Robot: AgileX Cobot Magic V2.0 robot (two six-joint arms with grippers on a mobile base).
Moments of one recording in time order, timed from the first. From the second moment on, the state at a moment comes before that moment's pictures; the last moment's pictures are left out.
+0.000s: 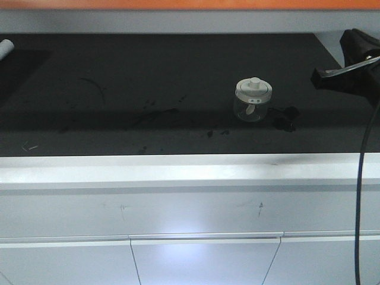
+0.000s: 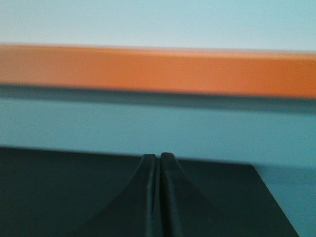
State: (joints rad) left arm 0.00 1.05 -0.80 0.03 -0.49 0.01; right arm 0.14 1.22 -0.74 0.05 -0.56 -0.11
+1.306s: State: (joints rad) left arm 0.00 0.69 -0.80 0.03 0.26 0.01; right arm 0.14 0.94 -0.76 0.05 -0.01 -0.11
